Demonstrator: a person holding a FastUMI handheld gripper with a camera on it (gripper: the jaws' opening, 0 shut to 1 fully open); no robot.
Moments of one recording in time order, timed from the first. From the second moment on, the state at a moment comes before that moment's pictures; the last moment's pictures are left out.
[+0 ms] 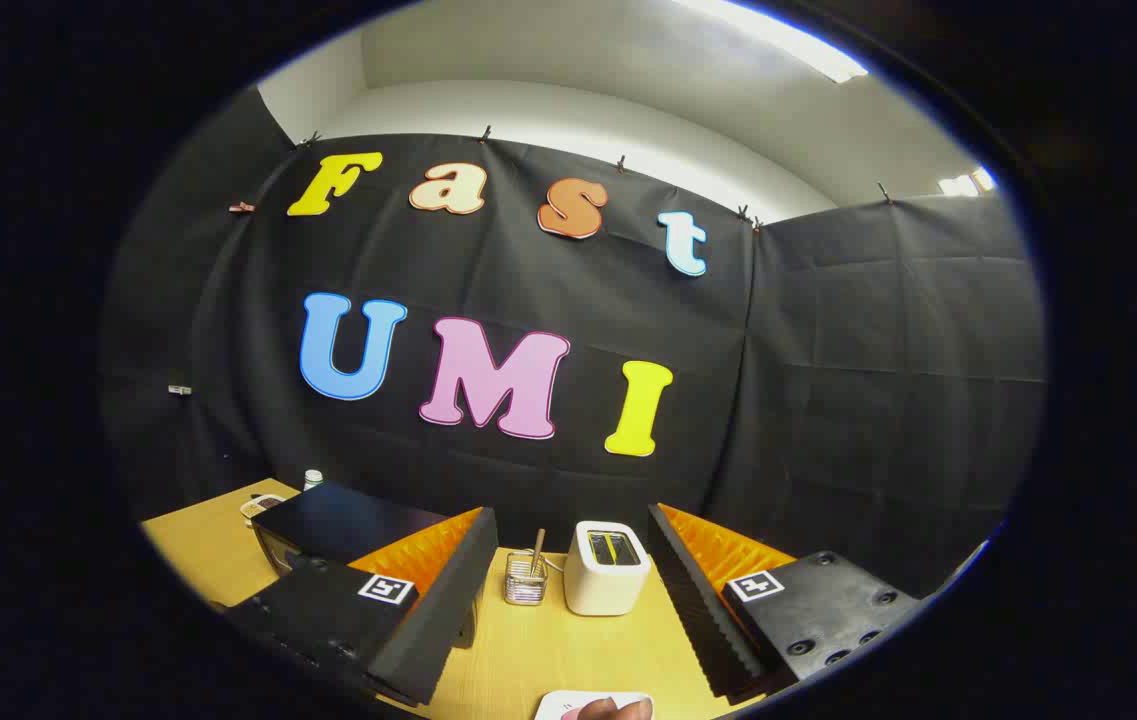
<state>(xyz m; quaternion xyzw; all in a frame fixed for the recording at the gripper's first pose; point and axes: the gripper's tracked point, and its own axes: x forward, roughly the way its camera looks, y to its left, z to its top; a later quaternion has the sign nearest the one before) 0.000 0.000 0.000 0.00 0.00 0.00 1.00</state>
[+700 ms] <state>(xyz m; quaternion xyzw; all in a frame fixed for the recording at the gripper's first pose) 0.003 0.003 0.000 0.00 0.00 0.00 1.00</state>
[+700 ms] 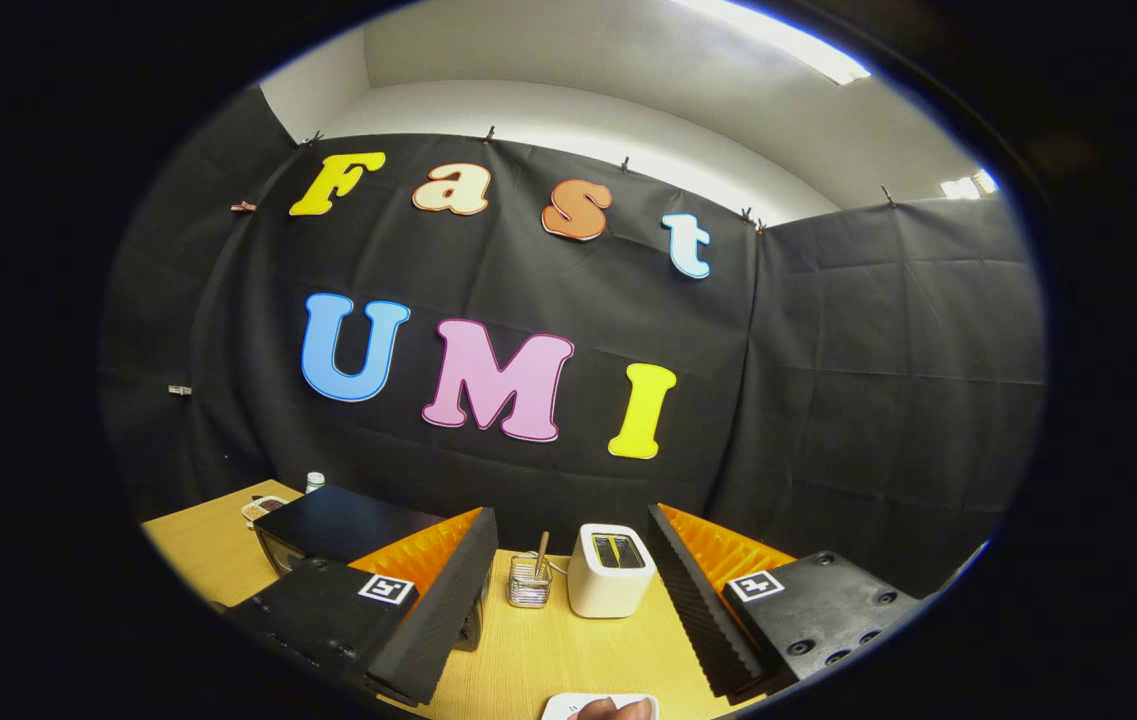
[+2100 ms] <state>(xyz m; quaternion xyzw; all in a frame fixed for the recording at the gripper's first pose) 0.014 0.152 -0.051 0.07 0.06 0.09 0.99</state>
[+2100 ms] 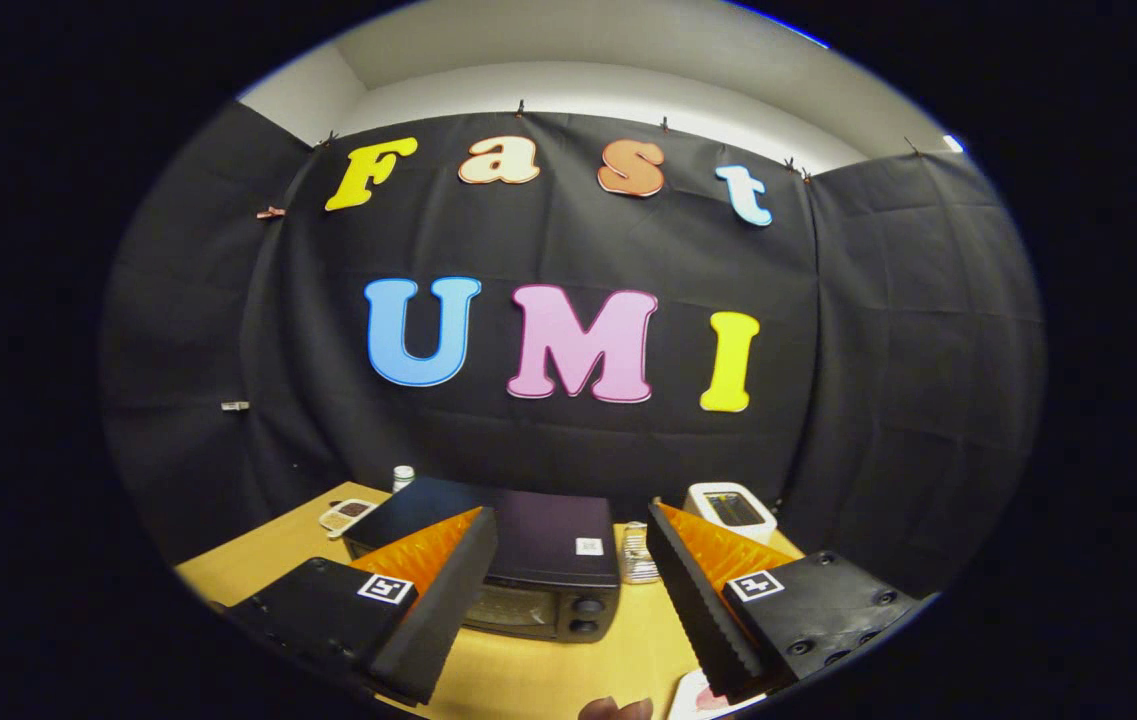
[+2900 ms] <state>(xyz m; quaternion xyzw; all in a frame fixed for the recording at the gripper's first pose) 0.061 0.288 -0.182 0.07 0.23 0.11 0.97</state>
